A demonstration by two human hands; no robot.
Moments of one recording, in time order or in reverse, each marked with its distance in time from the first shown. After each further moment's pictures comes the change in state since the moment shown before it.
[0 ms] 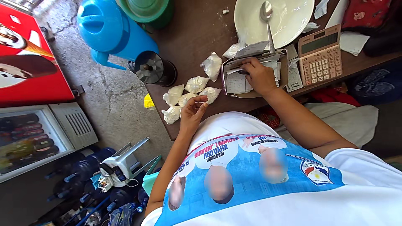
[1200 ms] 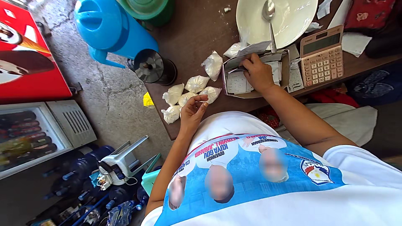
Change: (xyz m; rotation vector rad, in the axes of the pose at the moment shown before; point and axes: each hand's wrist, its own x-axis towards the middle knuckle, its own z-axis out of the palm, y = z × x) left_hand 0.002 -0.002 0.000 -0.015 0.010 -0.018; right_hand 0.014 0.002 0.008 -0.005 0.031 -0.009
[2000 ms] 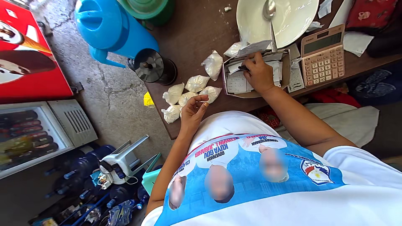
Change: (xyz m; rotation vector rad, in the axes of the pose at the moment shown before) left_hand -0.001 0.000 0.002 0.009 0.005 0.002; right_hand -0.005 0.003 0.005 0.025 0.073 -0.003
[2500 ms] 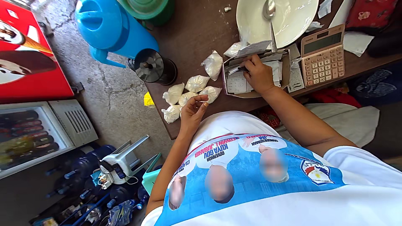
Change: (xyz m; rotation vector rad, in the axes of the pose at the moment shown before) left_hand 0.000 0.001 0.000 0.015 -0.003 0.006; right_hand -0.001 0.002 0.001 0.022 -0.021 -0.020
